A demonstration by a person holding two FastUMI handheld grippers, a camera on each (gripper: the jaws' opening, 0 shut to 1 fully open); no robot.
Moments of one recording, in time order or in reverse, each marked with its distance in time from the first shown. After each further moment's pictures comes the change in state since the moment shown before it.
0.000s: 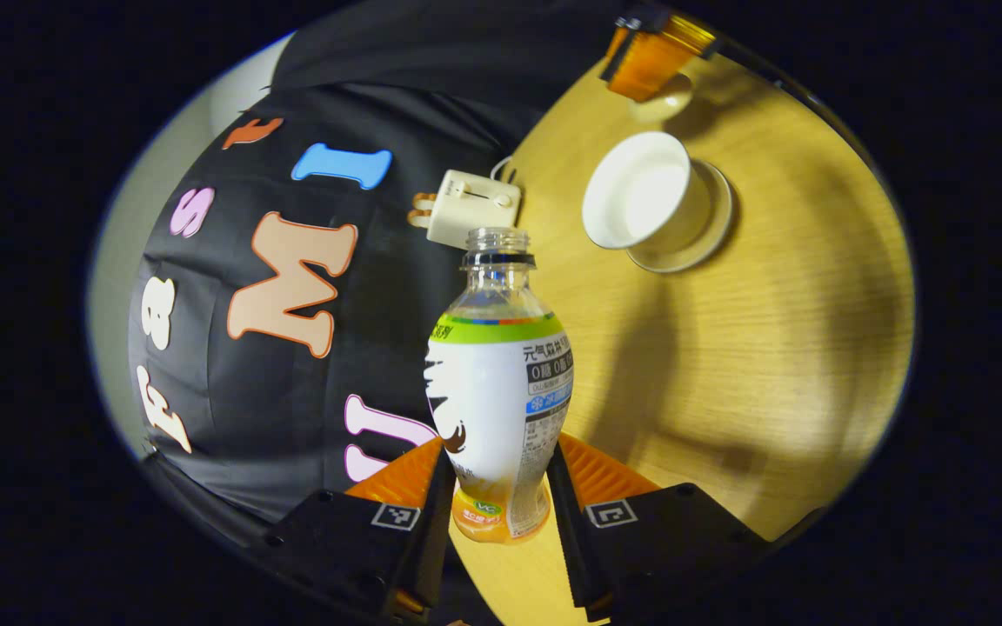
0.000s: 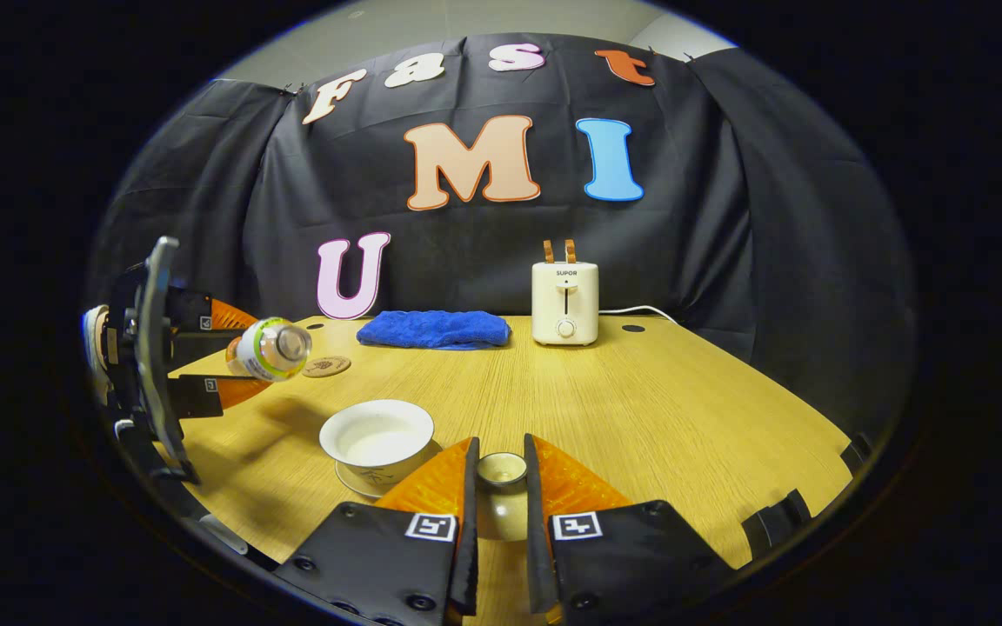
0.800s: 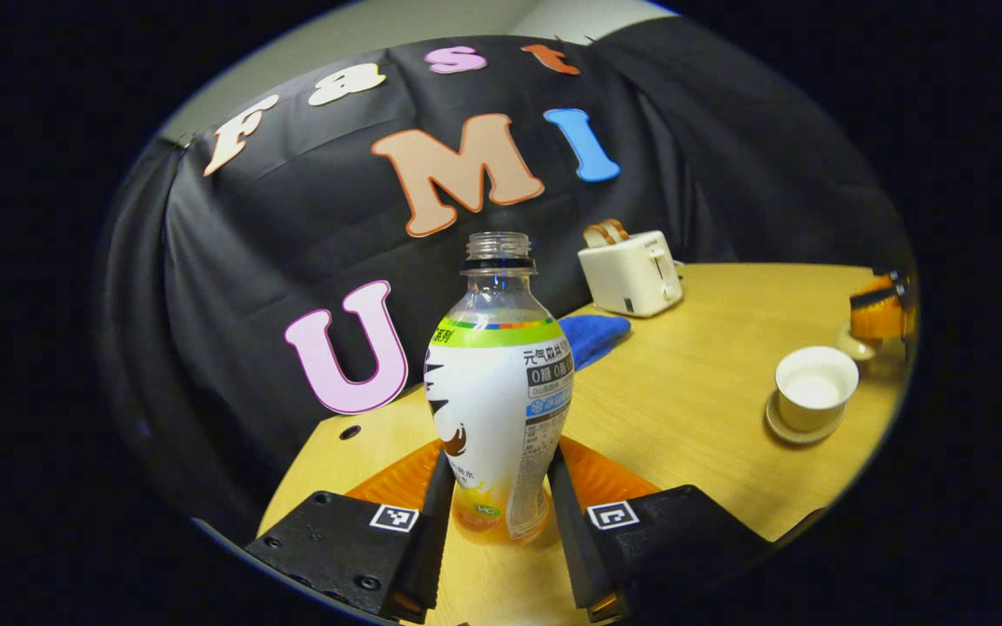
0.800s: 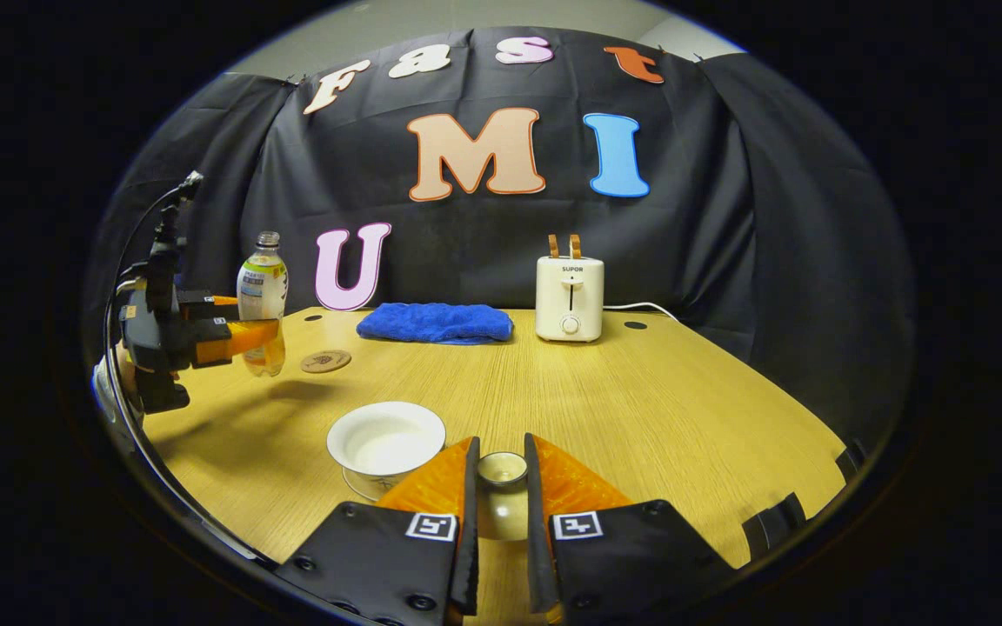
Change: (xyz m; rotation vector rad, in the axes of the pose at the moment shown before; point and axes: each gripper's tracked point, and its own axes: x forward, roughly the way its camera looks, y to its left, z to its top) left arm 0.033 0.055 -0.039 -0.929 -0.140 0.076; right arm 0.001 0.011 0.007 -0.027 0.025 -0.021
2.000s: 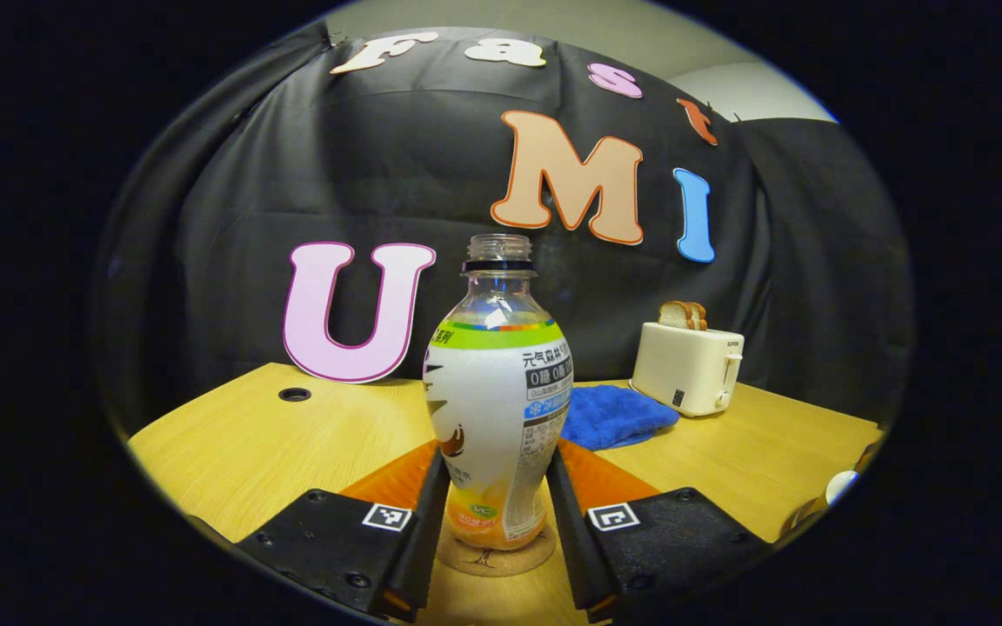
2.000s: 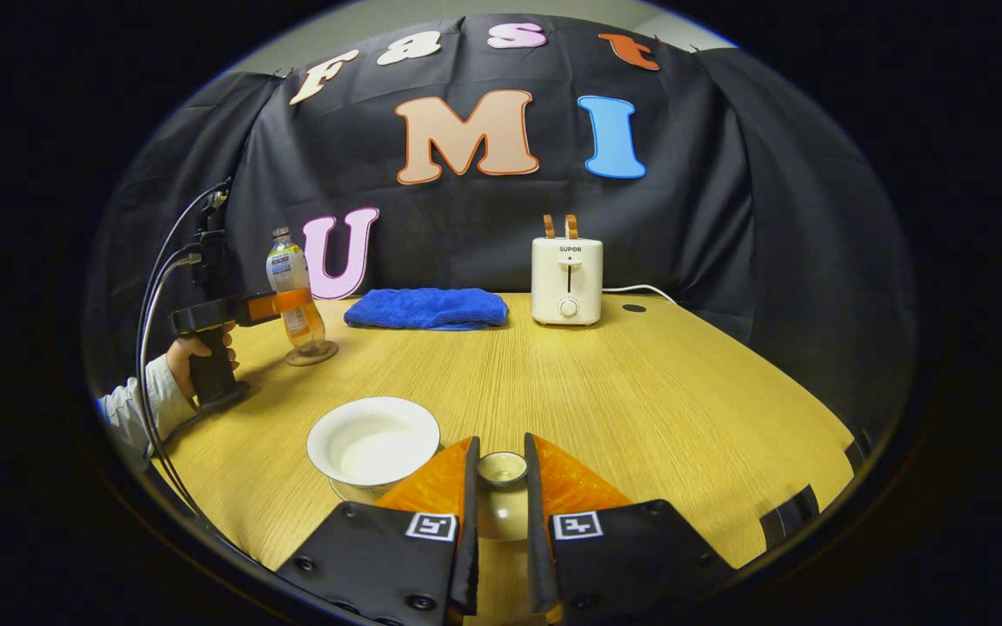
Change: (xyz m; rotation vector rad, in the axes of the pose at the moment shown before) left arm 0.102 0.041 -0.006 -0.406 -0.136 0.029; right arm 0.024 0.002 -0.016 0.021 0.061 -0.030
